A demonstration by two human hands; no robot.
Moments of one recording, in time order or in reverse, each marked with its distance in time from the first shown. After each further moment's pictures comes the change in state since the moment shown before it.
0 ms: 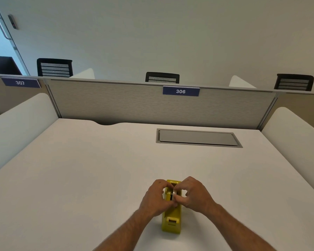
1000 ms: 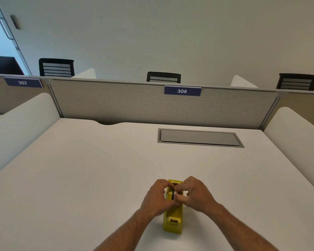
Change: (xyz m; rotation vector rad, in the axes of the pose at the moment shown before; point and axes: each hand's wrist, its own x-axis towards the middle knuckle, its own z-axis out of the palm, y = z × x) left_hand 0.000 -0.001 0.000 -0.004 -0.001 0.010; right_hand 0.001 -0.001 -0.001 0.062 -0.031 0.031
